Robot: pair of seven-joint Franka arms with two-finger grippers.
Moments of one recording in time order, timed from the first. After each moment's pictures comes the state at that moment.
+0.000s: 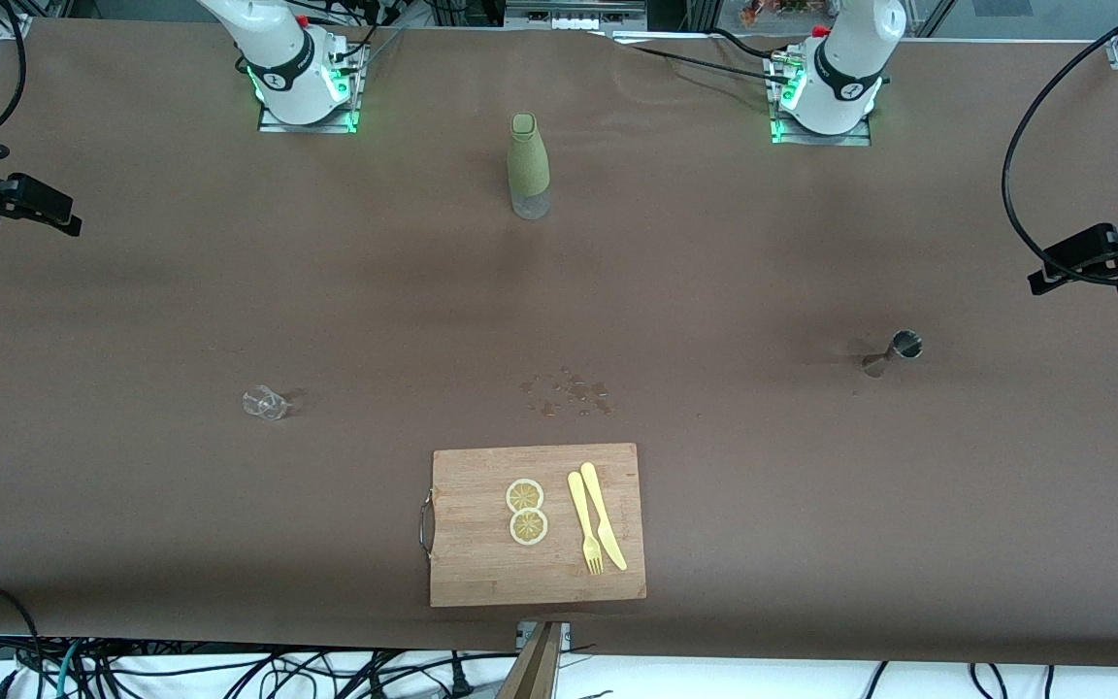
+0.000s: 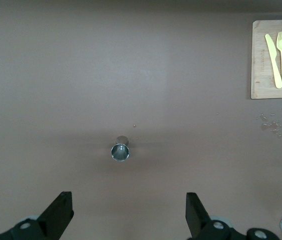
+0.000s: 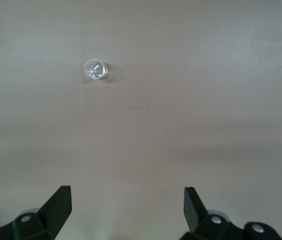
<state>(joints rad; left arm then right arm) 0.06 0.22 -0.01 -1.23 -0.07 1.43 0.02 -0.02 -0.03 -0.08 -1.71 -0.03 1.61 -0.09</state>
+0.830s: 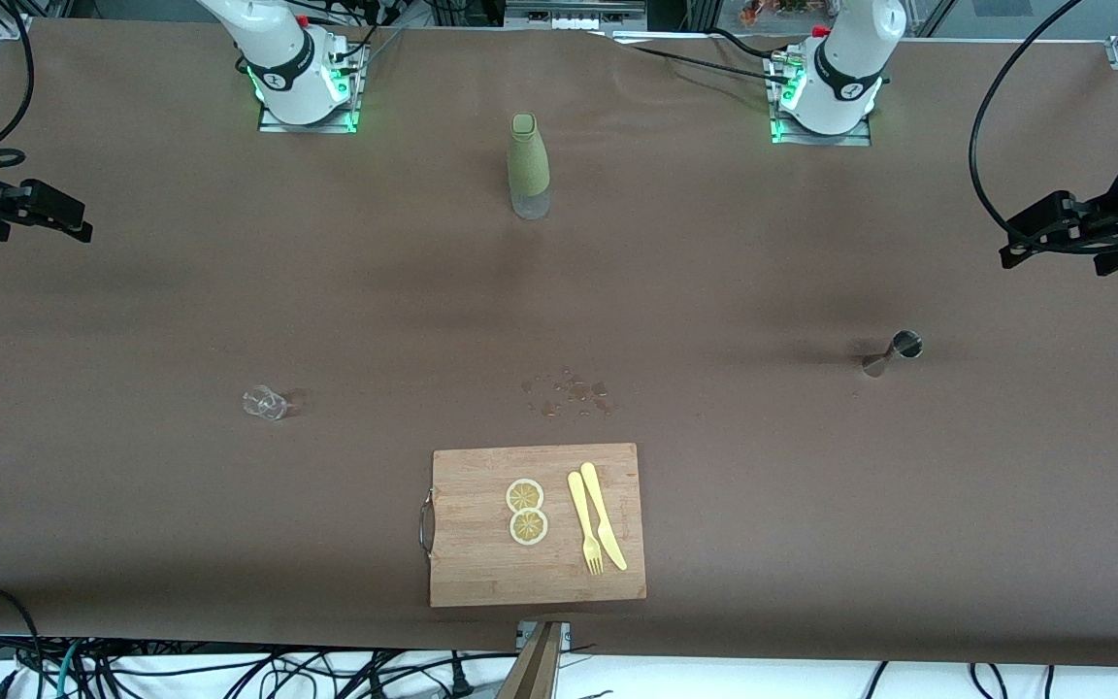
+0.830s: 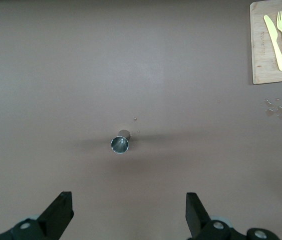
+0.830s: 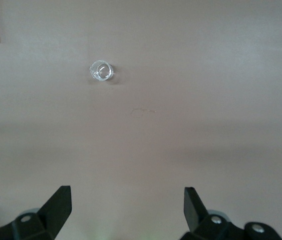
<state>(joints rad) 0.04 0.18 -0.09 -1.28 0.01 1.42 0.00 -0.02 -0.01 -0.07 -1.70 -0.03 1.61 -0.09</state>
